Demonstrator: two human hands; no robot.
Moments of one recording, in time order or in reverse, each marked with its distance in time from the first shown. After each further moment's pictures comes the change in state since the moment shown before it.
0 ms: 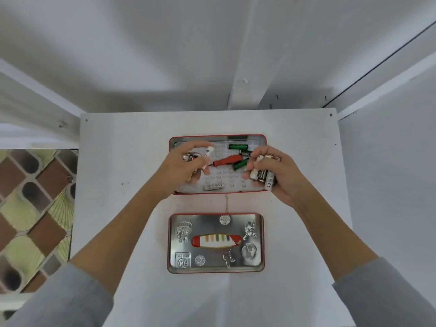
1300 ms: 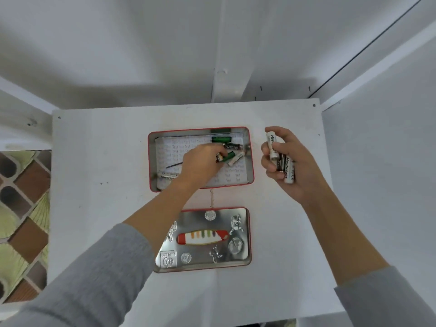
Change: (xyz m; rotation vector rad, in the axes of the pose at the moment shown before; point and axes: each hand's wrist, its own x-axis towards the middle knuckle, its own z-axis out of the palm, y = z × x) left_hand 0.054 -0.020 0.077 0.936 0.098 0.170; right_hand -0.020 -0.011 -0.038 0.244 -0.008 -0.098
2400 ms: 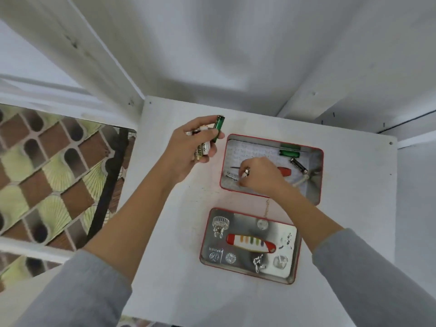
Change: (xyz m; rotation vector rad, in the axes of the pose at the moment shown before) left_hand -0.082 -0.097 -0.124 -1.432 0.219 -0.298; right_hand 0.087 0.098 0.118 -1.702 -0.201 -0.007
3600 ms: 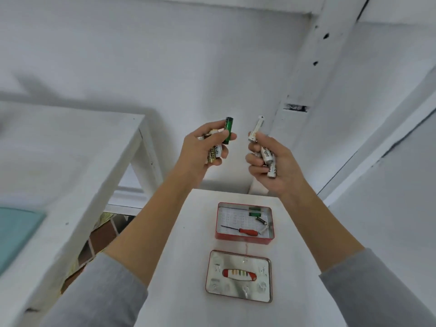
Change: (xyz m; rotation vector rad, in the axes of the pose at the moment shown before) left_hand -0.215 0.216 0.087 -0.056 -0.189 0.472; right_hand -0.249 -0.174 -0.212 1.699 -0.050 -0.530
